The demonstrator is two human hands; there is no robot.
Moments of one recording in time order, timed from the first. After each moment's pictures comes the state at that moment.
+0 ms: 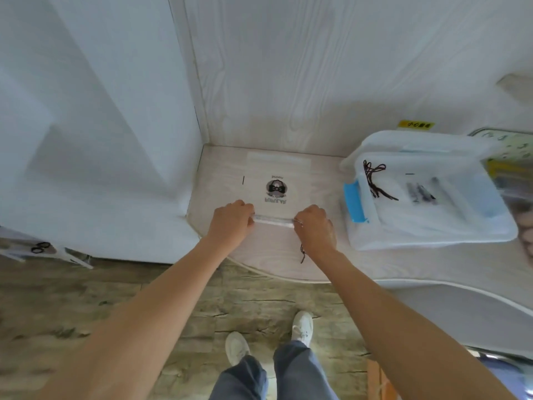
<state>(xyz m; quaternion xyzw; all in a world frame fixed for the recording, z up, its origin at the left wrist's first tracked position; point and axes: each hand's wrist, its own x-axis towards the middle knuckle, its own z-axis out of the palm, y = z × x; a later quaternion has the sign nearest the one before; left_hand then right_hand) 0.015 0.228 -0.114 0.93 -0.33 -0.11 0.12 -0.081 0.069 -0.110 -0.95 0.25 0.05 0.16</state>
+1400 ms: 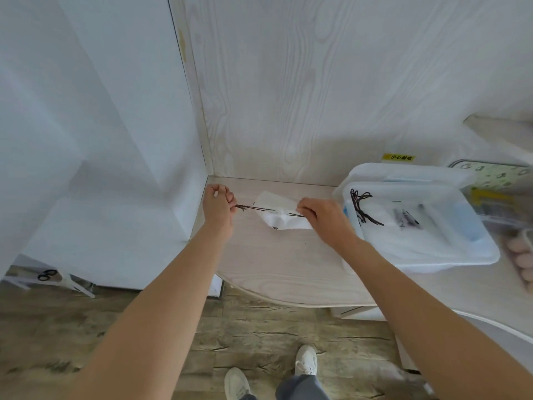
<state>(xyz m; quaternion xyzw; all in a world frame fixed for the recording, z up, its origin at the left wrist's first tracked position) 0.045 0.205 -0.039 0.58 0.16 -0.15 0.78 -0.065 0.026 -0.032 -0.96 0.09 -0.07 0.27</state>
